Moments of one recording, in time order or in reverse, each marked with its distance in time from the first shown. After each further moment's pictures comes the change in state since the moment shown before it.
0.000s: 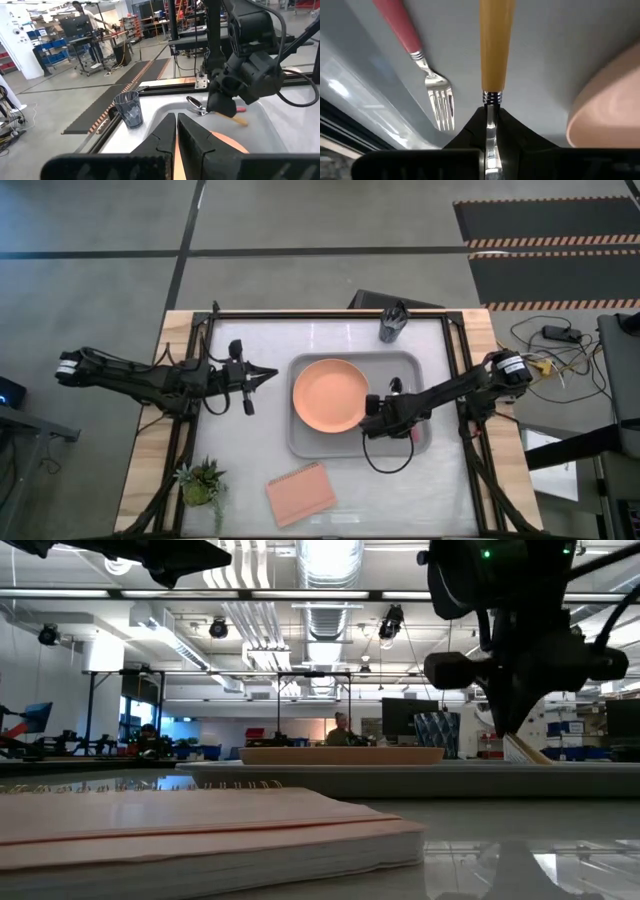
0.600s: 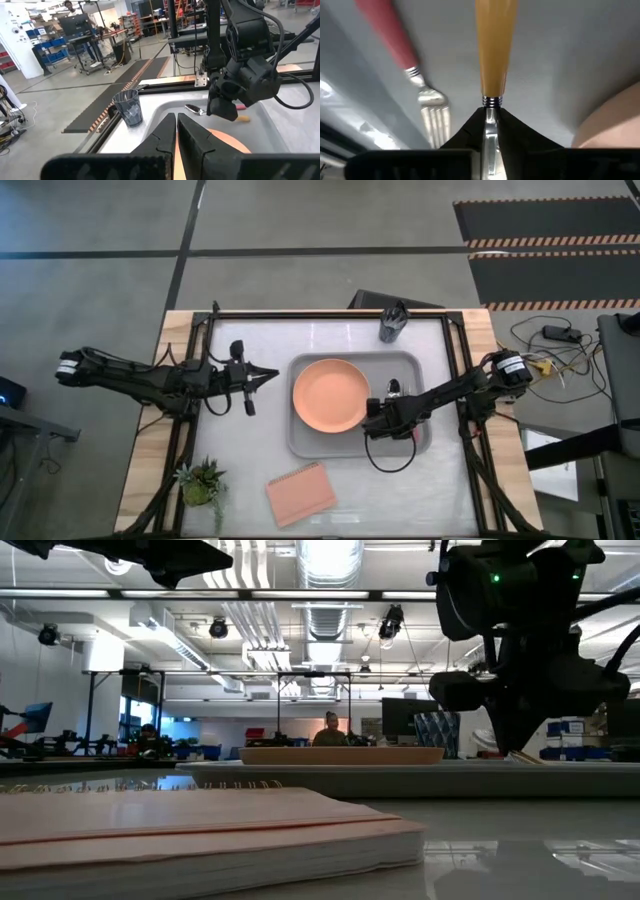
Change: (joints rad) left arm 0.000 0.009 -0.001 0.001 0.000 0.002; right arm 0.000 0.002 -0.089 0.134 0.003 -0.068
